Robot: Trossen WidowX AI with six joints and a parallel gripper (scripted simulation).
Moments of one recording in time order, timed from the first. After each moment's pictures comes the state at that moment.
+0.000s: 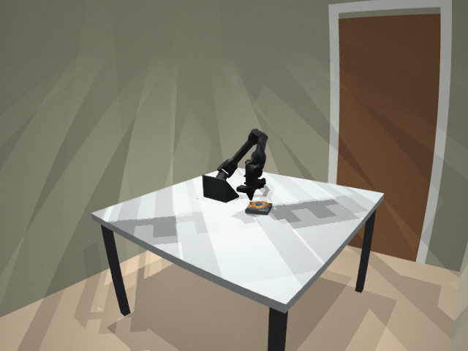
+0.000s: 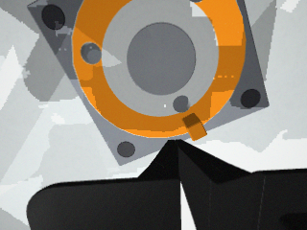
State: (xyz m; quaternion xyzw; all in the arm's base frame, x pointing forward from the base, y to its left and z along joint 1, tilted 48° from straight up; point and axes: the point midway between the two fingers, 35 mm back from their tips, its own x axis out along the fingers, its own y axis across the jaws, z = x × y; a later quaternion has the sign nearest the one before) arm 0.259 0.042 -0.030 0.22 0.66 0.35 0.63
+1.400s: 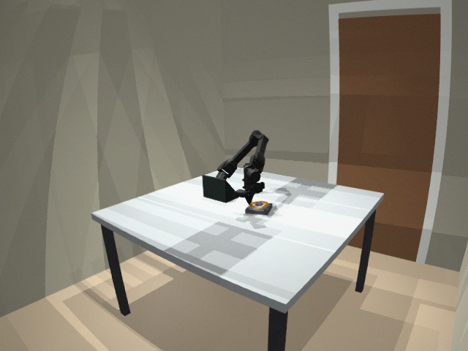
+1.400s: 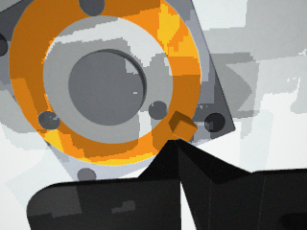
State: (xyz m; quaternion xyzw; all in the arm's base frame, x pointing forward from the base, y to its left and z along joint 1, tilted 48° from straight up) arm 0.275 0.034 -0.060 0.23 0.66 0.35 0.62
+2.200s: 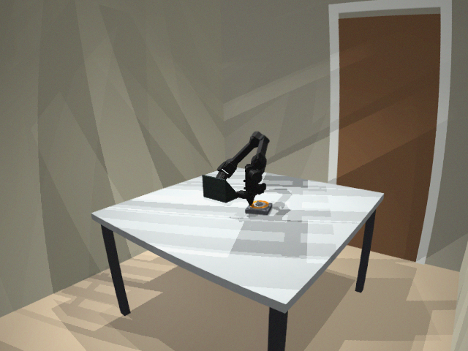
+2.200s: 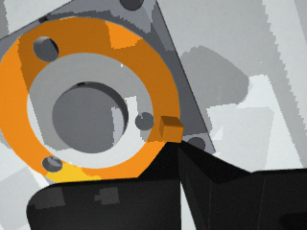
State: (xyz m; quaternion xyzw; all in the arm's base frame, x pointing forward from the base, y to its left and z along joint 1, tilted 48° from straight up) arm 0.294 0.028 -0.068 0.22 0.66 0.35 0.62
